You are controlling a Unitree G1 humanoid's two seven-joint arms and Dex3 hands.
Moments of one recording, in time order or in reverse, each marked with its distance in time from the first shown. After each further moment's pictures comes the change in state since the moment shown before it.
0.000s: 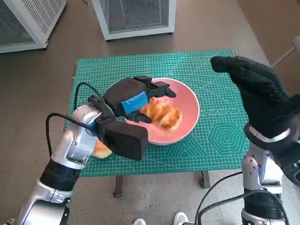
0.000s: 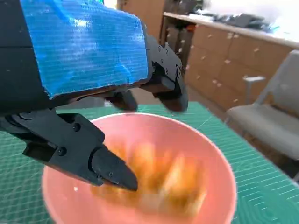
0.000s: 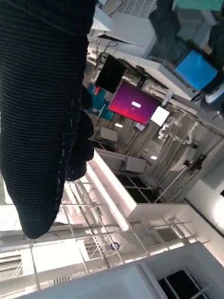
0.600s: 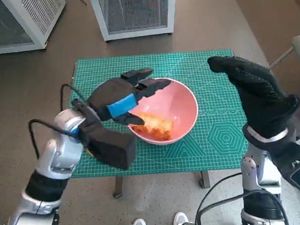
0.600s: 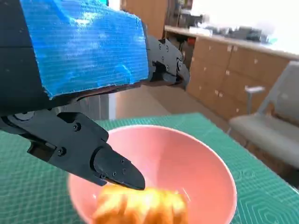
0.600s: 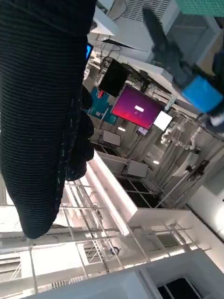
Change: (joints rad) left arm 0.133 0.097 0.118 -0.277 -0.035 0.033 -0.056; right arm 0.004 0.000 0.014 -0.007 -0.006 0.012 -0.010
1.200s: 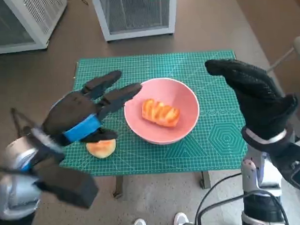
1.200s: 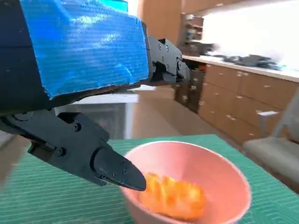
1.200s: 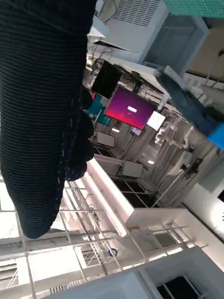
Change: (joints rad) left arm 0.287 0.154 0.264 -0.416 -0.076 0.083 -0.083; right arm 0.024 -0.003 0.006 -0.030 0.037 0.043 0.009
